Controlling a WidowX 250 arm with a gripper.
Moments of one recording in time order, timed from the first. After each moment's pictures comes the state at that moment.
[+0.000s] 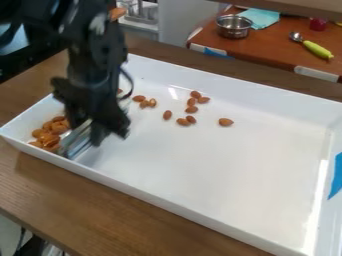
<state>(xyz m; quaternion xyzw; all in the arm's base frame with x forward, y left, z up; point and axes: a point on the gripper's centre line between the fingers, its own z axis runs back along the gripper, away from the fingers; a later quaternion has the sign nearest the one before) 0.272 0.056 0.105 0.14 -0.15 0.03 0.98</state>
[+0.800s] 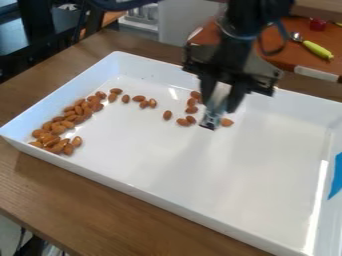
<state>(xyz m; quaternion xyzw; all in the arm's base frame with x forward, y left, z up) 0.348 -0.077 0.144 0.07 -0.18 0.08 0.98</state>
